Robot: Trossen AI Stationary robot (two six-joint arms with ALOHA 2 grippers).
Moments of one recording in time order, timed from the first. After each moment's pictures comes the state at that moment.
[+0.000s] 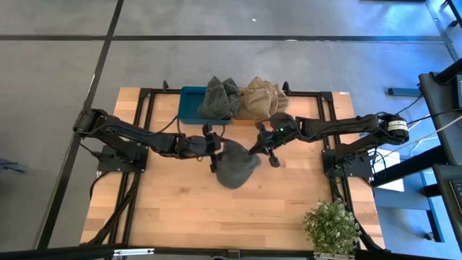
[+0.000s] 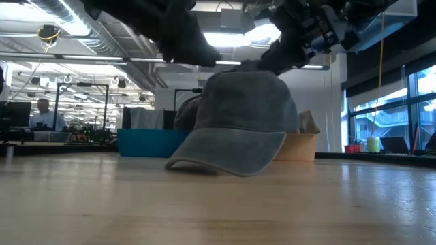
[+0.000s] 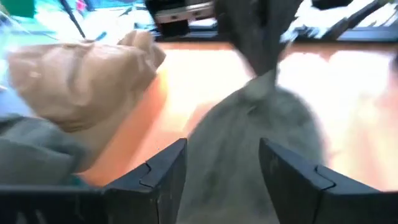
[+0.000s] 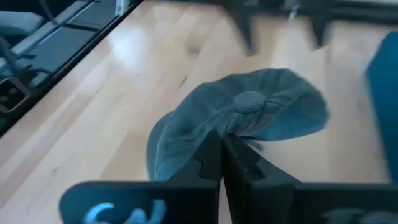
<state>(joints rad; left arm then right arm) -0.11 1.43 0.82 0.17 -0.42 -0.08 -0.15 1.37 0.78 0.05 -0.41 -0.22</state>
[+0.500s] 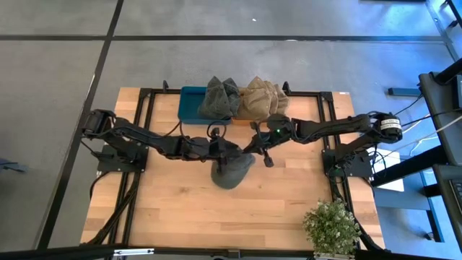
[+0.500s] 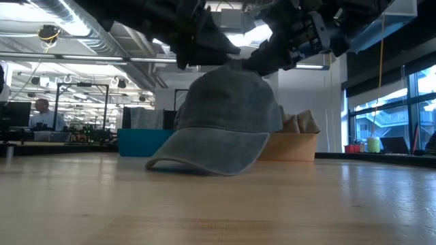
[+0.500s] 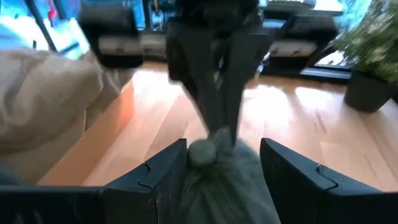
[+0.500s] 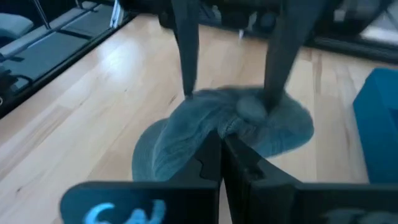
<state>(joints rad) -0.11 1.54 0.82 0.40 -0.31 -0.15 -0.14 1.45 0.78 0.22 -0.40 -0.27</state>
